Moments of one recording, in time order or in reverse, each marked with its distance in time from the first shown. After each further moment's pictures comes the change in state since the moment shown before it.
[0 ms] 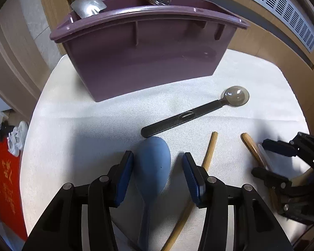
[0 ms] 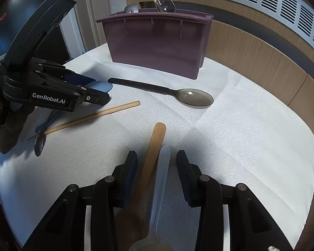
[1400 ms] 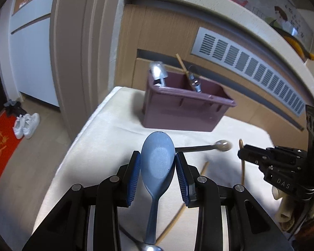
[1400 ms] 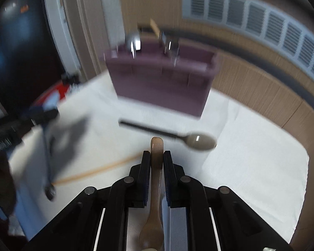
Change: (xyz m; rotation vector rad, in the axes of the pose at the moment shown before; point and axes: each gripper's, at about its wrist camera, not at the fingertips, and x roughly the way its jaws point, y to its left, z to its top) left arm -0.117 0.042 -0.062 -0.269 -0.403 -0.014; right arm -0.036 0.011 0.058 0.061 -0.107 -0.013
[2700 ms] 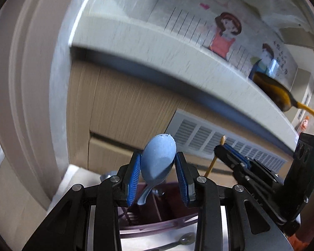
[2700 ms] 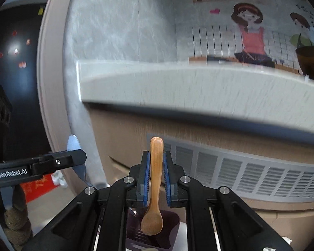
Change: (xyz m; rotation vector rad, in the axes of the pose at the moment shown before) left arm 0.065 -0.026 0.173 -0.031 -0.176 -0.220; right arm -0.004 -0.039 0.151 0.025 -0.488 -0.116
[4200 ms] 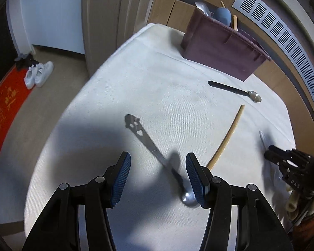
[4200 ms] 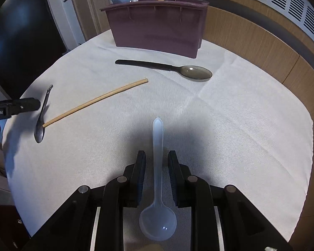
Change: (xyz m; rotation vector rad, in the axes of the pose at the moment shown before) left arm -0.109 0.061 -0.222 -0.140 0.482 0.326; right arm -0.096 0.018 -0.205 -0.051 0.700 0.127
